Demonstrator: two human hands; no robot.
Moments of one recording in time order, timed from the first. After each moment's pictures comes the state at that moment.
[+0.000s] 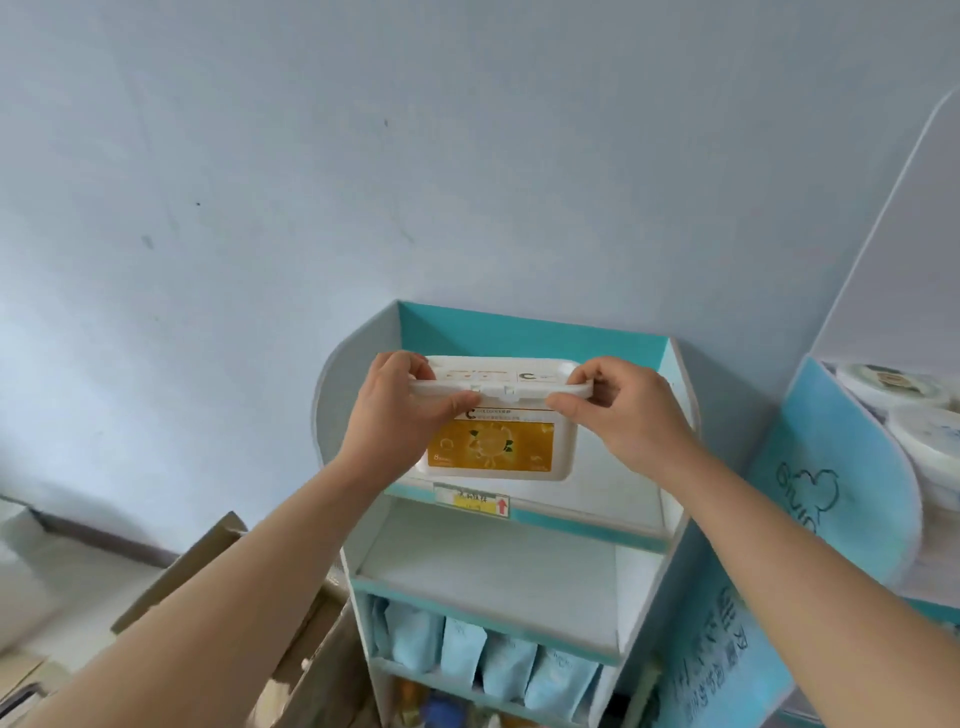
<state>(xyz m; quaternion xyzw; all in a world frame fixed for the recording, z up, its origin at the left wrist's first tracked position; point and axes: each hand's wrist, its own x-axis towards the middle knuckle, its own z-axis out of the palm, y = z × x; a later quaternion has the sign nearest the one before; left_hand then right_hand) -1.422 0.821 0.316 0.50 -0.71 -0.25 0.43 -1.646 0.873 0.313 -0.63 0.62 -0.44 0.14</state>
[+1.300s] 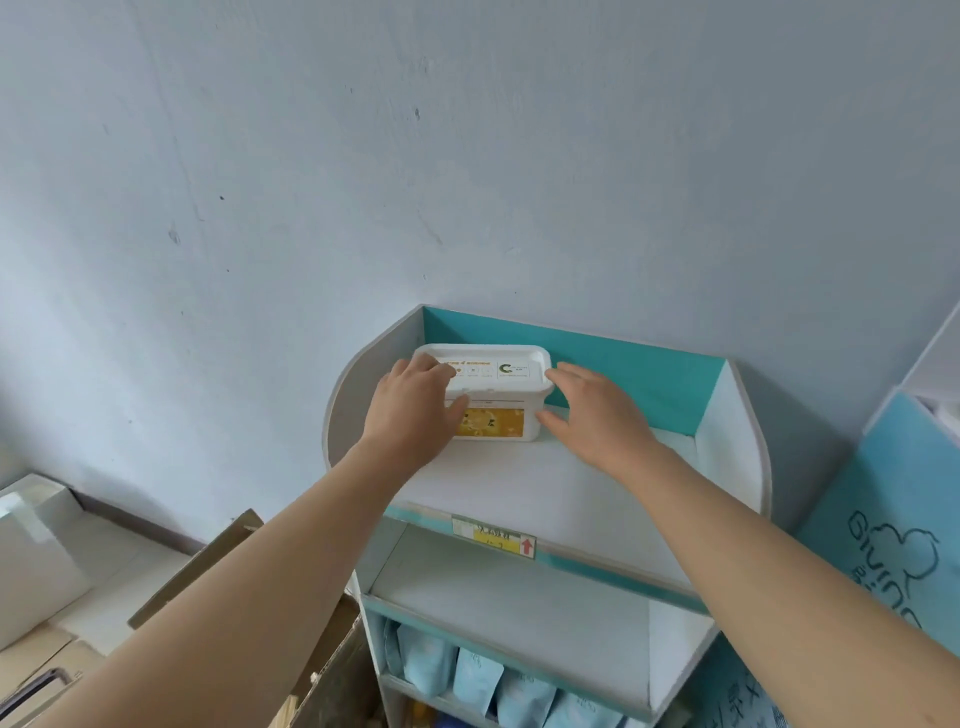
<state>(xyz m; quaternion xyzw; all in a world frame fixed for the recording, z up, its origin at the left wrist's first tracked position) -1.426 0.733 0.288 0.54 -0.80 0.02 0.26 -1.623 0.782 0.300 -0.71 0.67 -0.19 -0.02</state>
